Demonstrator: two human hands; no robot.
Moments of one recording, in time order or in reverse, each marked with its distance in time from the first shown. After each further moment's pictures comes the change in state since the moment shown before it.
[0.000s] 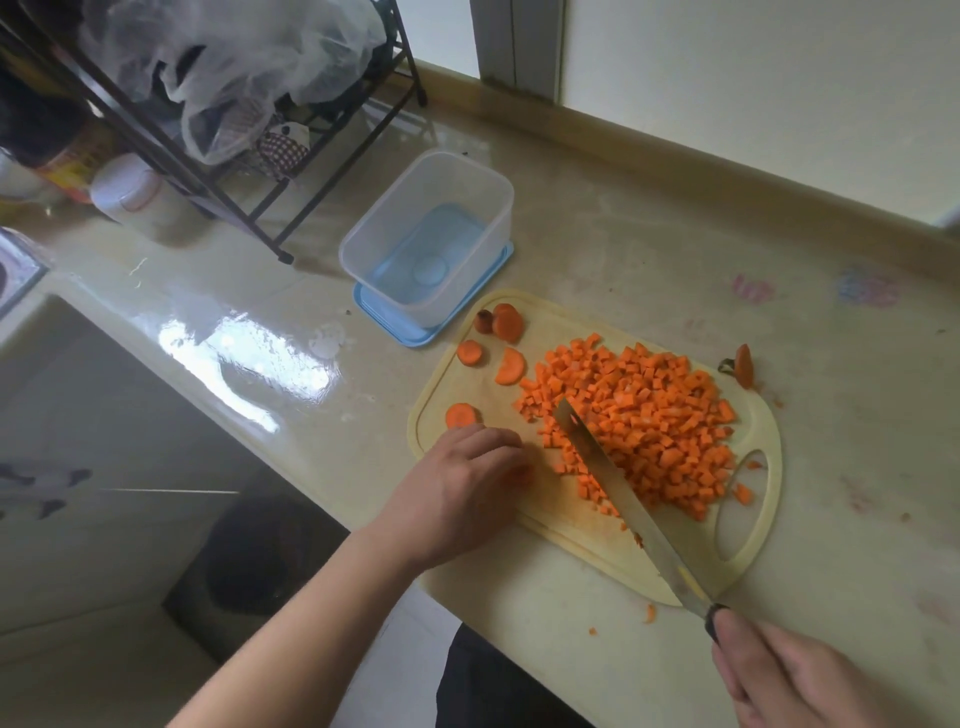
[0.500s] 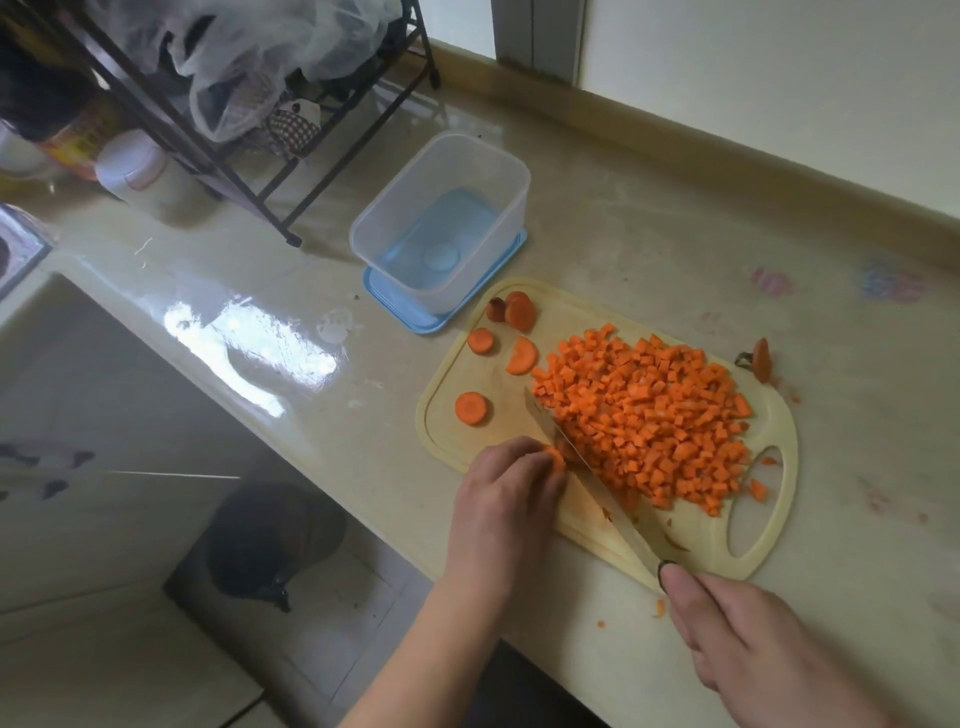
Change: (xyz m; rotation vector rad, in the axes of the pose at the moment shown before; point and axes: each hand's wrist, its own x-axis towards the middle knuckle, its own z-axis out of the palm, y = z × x) left_hand -0.009 0.049 0.044 -0.064 0.356 -0.426; right_hand 0.019 -0.038 0.017 -0.149 -0.062 -0.033
